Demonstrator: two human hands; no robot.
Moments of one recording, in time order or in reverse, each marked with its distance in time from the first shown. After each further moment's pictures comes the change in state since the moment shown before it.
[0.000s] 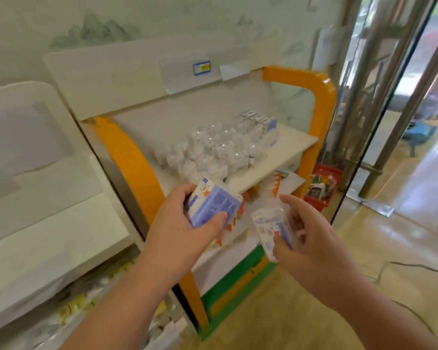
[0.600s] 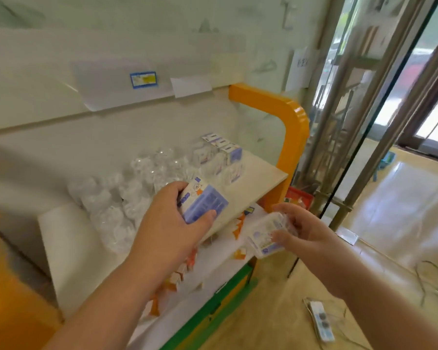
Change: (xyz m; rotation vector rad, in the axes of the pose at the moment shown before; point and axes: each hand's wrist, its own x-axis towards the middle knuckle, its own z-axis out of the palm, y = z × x) left_hand 0.191 -0.004 0.134 0.099 0.007 0.048; right_hand 0.194 0.115 -0.091 0.363 -0.156 0.242
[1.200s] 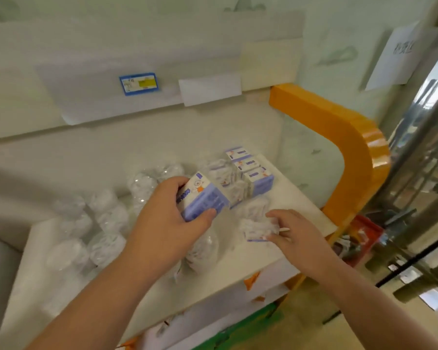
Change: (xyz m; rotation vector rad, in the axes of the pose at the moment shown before) left_hand 0.148 -0.005 0.067 0.103 0.184 -0.194; right_hand 0.282 0.063 -0.041 -0.534 -0.243 -0.279
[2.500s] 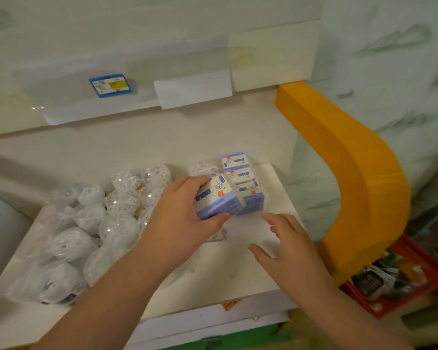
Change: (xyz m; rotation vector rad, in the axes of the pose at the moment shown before) left_hand 0.059 0.051 0.108 0.361 0.102 0.013; right_hand 0.057 0.058 -0.037 -0.016 0.042 -0.239
